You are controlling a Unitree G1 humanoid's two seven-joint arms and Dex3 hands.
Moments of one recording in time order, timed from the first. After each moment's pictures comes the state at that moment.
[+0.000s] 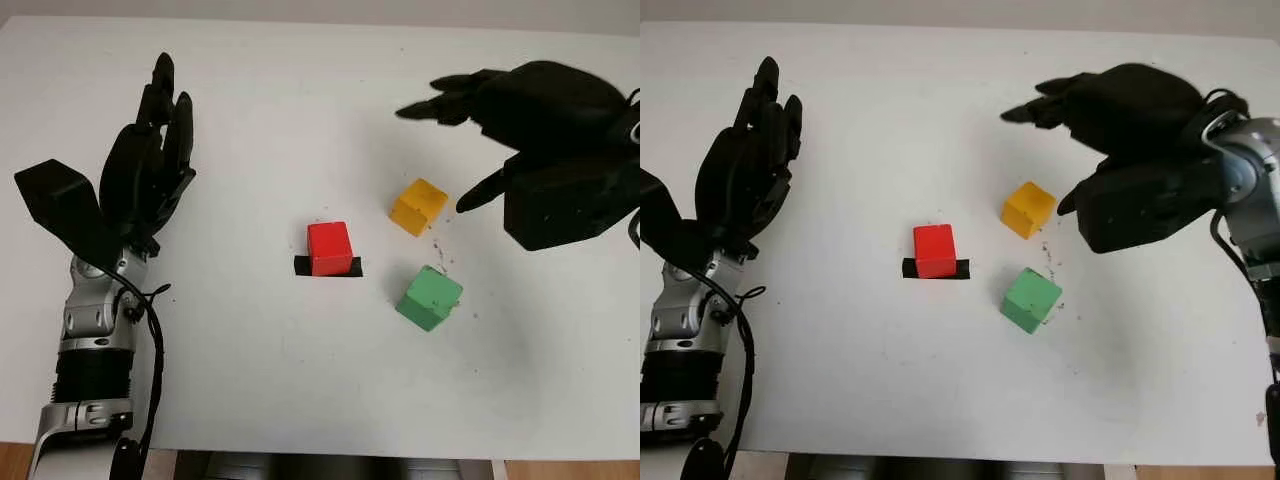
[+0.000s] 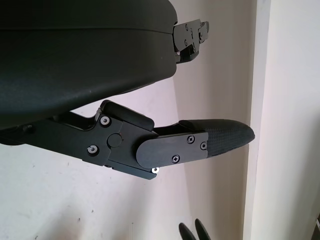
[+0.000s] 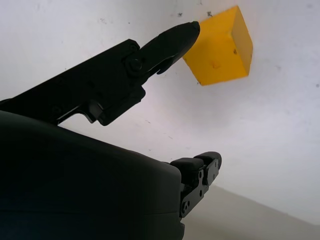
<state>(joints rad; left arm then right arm) -0.54 0.31 0.21 0.26 -0.29 -0.01 -0.30 -0.82 -0.91 0.20 0.27 -0.60 -0.43 0.50</state>
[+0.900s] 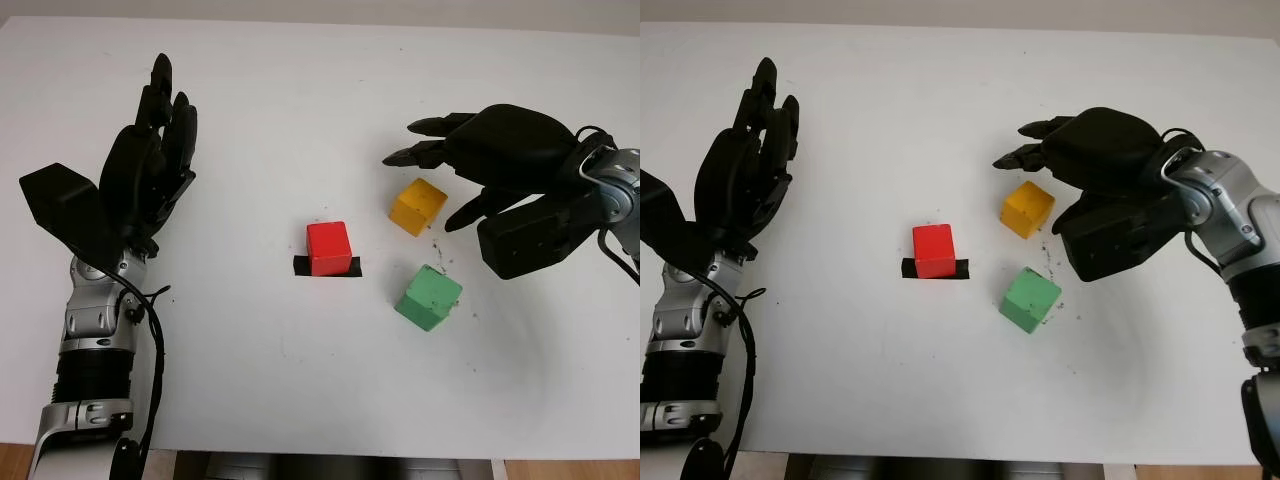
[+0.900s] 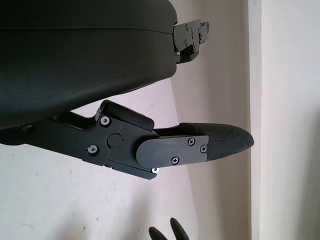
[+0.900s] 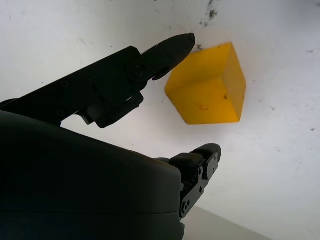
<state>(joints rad) -0.54 0.31 0.21 0.27 -0.23 -0.08 -0.30 -0.85 -0.84 0.29 0.50 -0.72 -0.58 0.35</state>
